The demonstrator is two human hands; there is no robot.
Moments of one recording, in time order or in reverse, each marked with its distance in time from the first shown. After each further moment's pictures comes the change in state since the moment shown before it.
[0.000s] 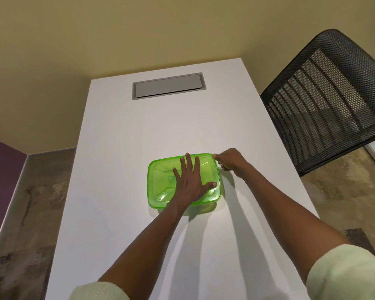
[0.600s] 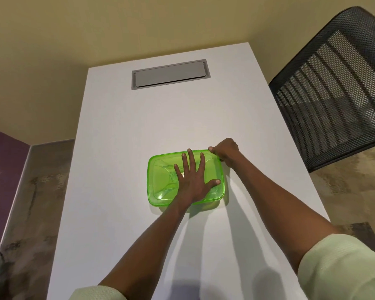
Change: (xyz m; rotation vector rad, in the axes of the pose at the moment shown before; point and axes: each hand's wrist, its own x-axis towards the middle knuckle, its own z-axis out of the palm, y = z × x) left_hand 0.005 -0.003 0.017 0.022 -0.011 0.017; right_hand 0.024 -0.022 0.025 -0.183 0.111 -0.011
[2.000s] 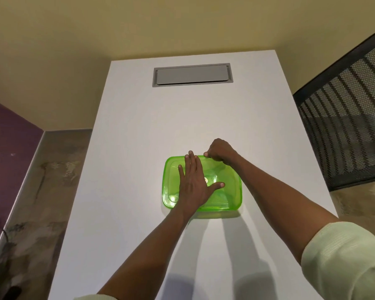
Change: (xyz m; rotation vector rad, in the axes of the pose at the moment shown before) left_hand -0.005 -0.036 -0.016 -0.078 0.177 -0.118; right_hand -0.006 -0.068 0.041 -0.563 -0.241 -0.289
